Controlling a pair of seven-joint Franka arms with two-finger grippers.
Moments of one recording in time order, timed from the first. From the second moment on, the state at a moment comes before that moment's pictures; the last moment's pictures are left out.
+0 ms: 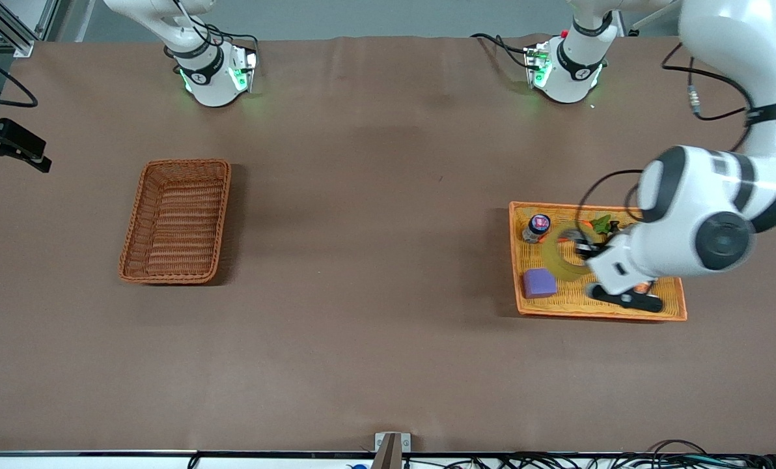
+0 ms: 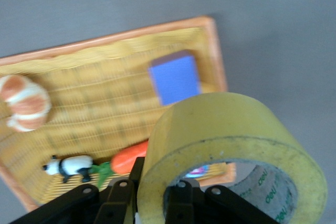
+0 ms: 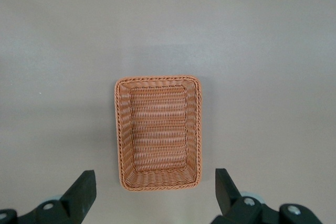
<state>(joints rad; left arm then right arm) -0.17 0.48 -0.13 -1.46 0.02 1.70 -0.02 0.01 0.02 -0.03 -1.44 -0.05 1.46 -0.01</state>
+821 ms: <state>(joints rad) -0.64 0.87 -0.14 -1.19 -0.15 1.99 -0.67 0.01 0.02 -0.03 -1.44 -0.05 1.46 -0.01</state>
